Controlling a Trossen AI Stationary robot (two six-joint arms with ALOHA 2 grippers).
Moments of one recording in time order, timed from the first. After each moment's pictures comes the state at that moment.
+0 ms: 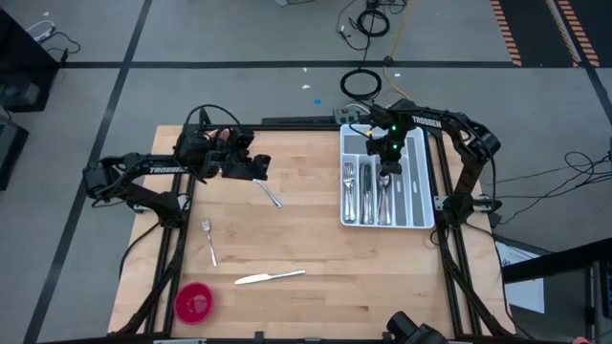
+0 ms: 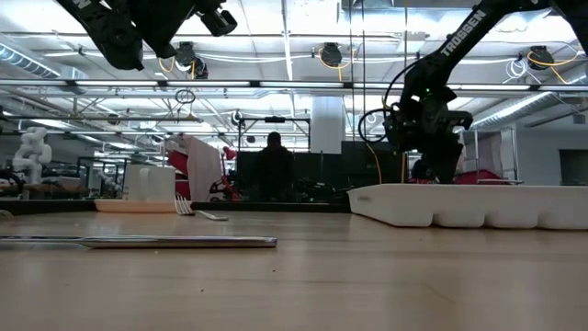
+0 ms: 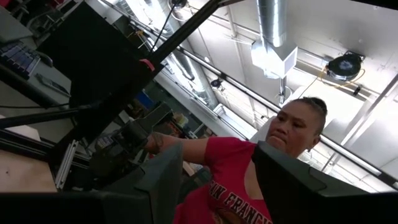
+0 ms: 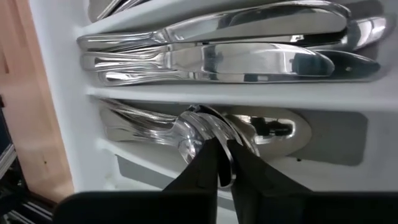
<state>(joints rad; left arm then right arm) 0.47 1.34 0.65 1.53 1.10 -1.56 -0.88 1.82 1.20 -1.20 -0.41 -0.79</state>
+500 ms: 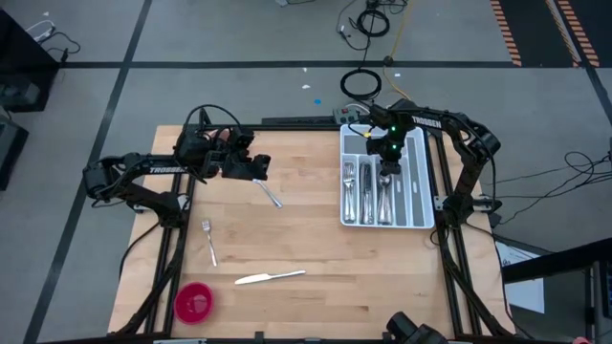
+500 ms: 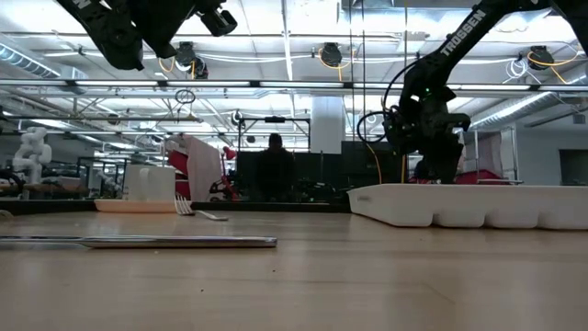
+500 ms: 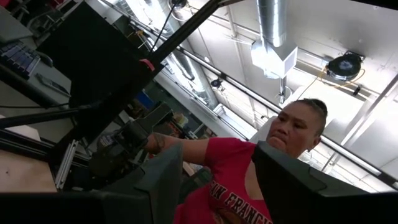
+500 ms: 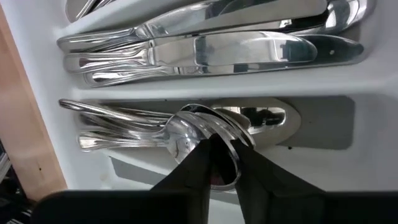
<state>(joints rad) 0.47 1.34 0.65 1.53 1.10 -1.57 -0.88 1.82 1.20 -1.20 -0.36 -0.72</state>
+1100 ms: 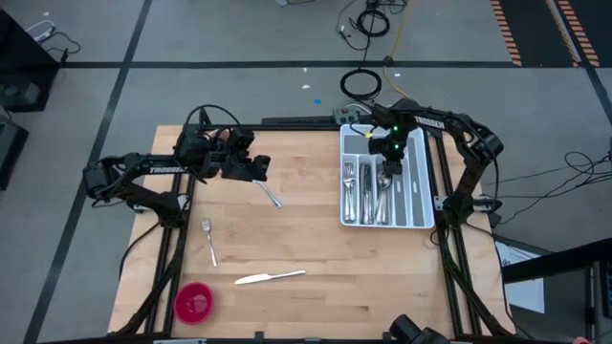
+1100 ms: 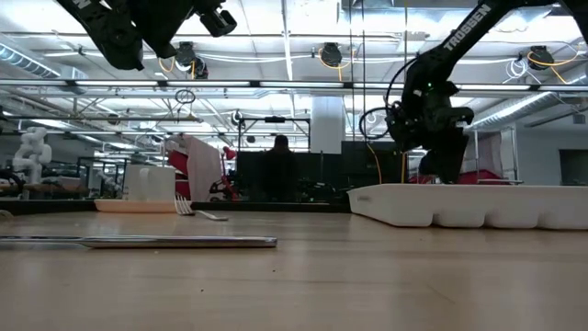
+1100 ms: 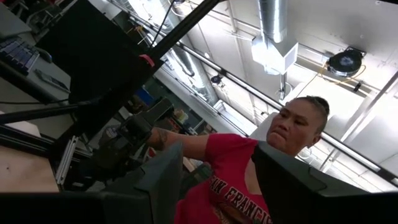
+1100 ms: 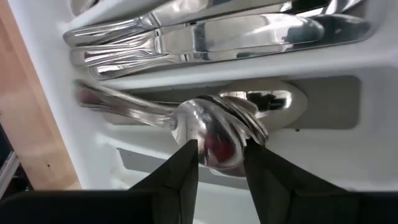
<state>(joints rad) 0.47 1.34 0.65 1.53 1.12 -1.57 -0.88 1.79 1.20 -1.26 -0.36 -0.69</state>
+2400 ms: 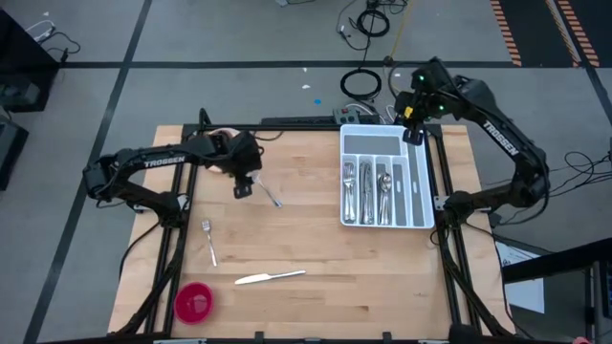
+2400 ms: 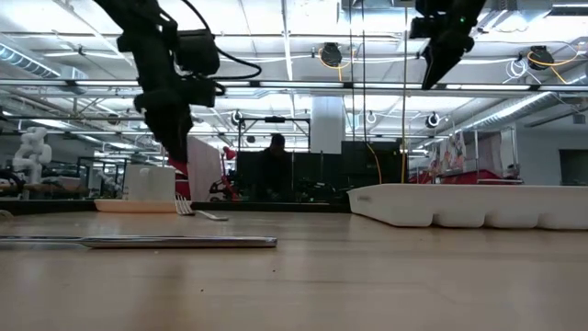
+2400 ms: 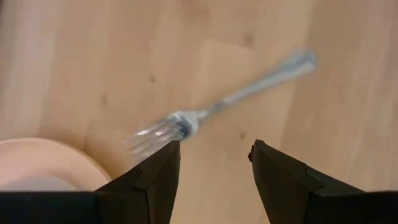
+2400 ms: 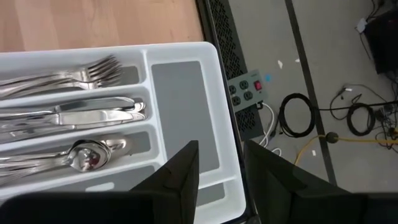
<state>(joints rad) 0.48 1.34 0.89 -0.76 0.07 0.27 -0.88 1.30 1.50 -1.18 -0.05 -0.70</state>
